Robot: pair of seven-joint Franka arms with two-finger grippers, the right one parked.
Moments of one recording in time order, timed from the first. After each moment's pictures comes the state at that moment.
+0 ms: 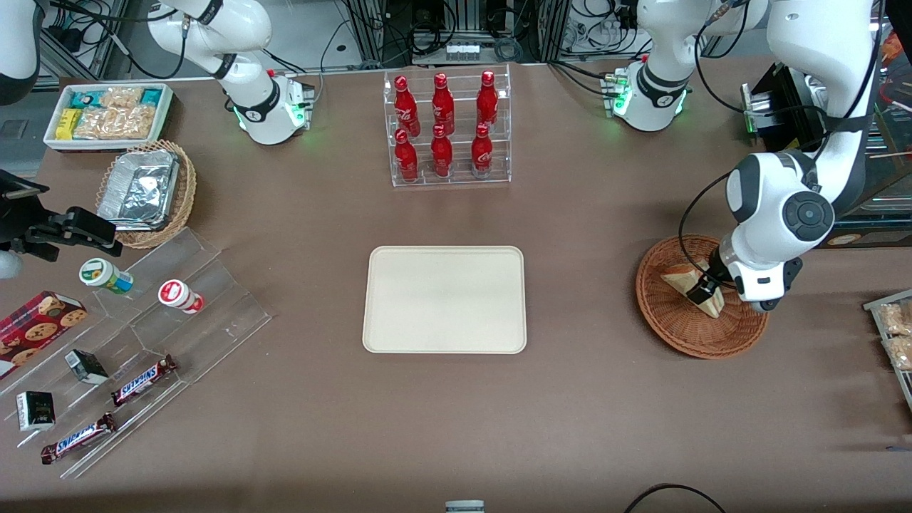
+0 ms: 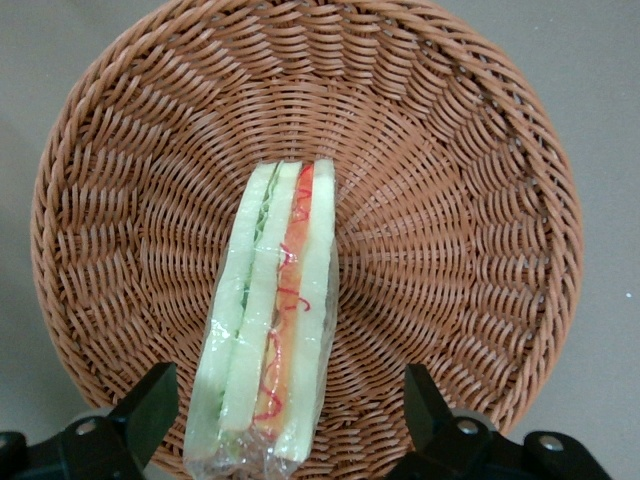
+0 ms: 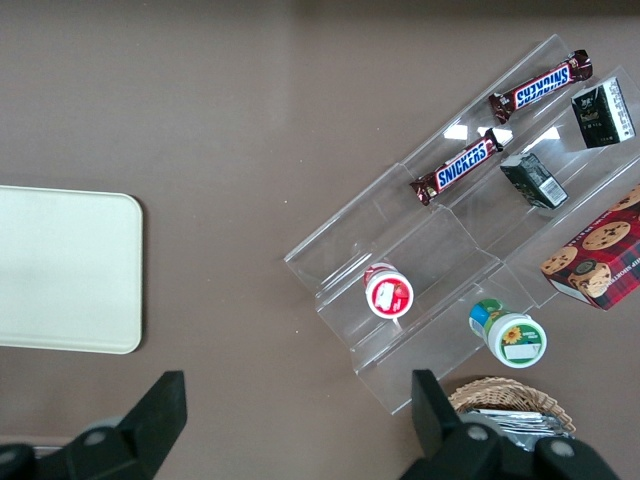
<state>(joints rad) -0.07 0.22 0.05 -2.19 0.03 2.35 -0.91</state>
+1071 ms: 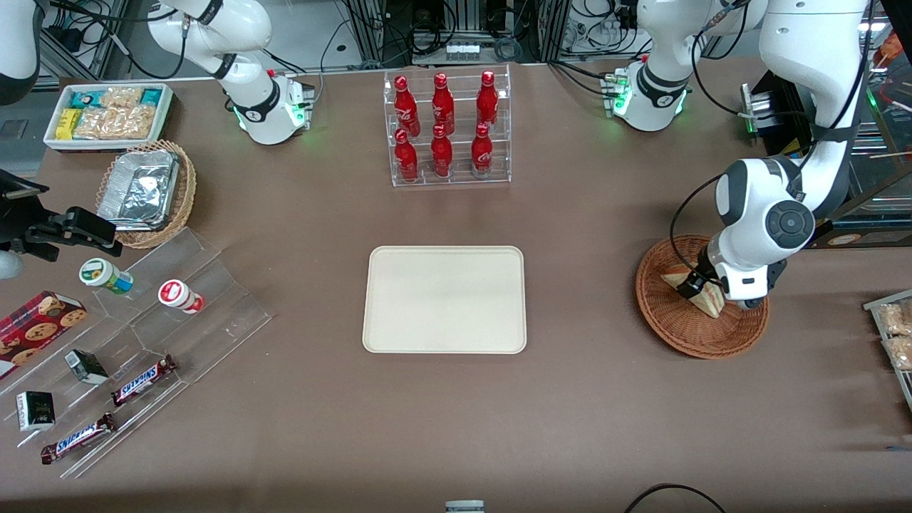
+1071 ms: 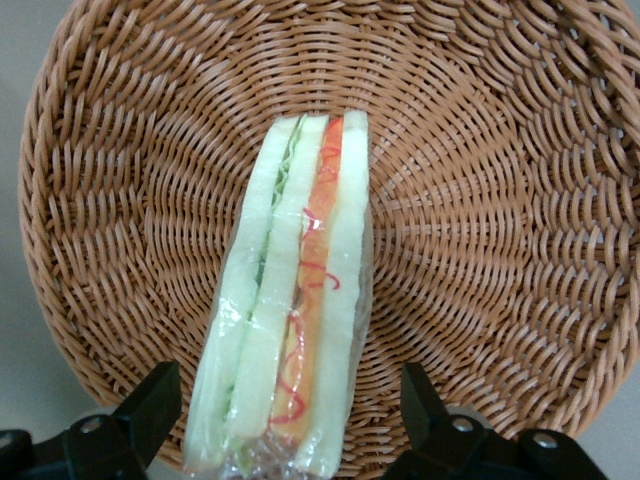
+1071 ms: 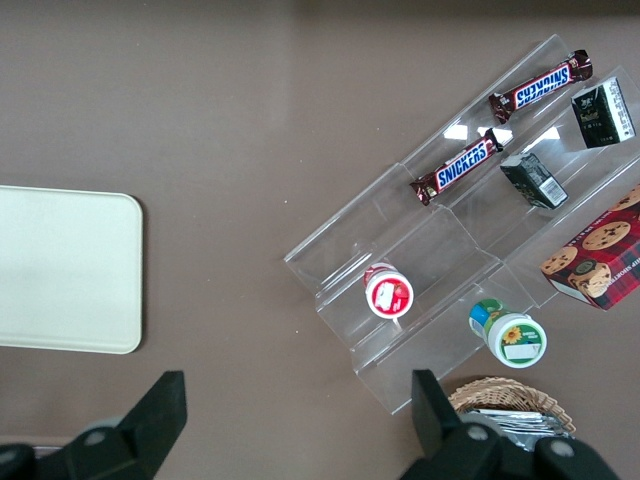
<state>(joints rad) -0.09 0.25 0.05 -2.22 0.03 2.35 -0.93</state>
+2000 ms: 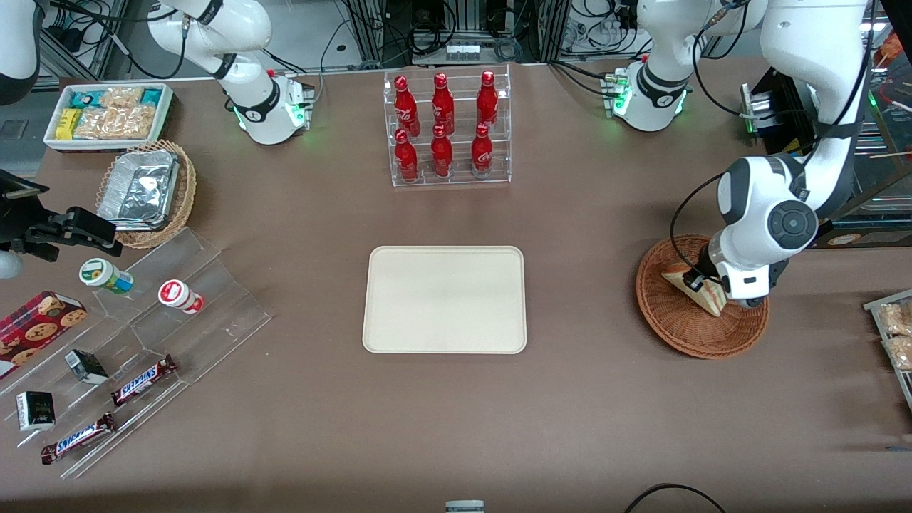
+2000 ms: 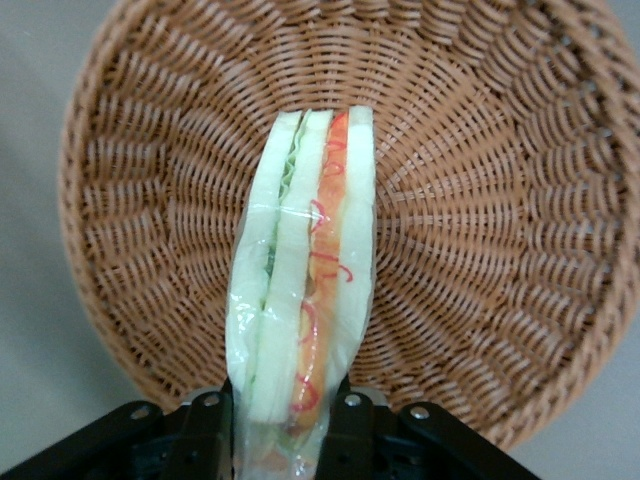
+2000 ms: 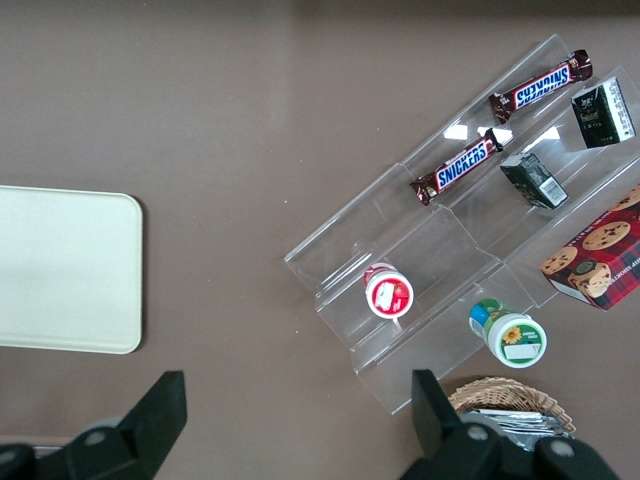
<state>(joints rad) -0.09 0.22 0.05 -2.17 0.04 2.23 -0.94</state>
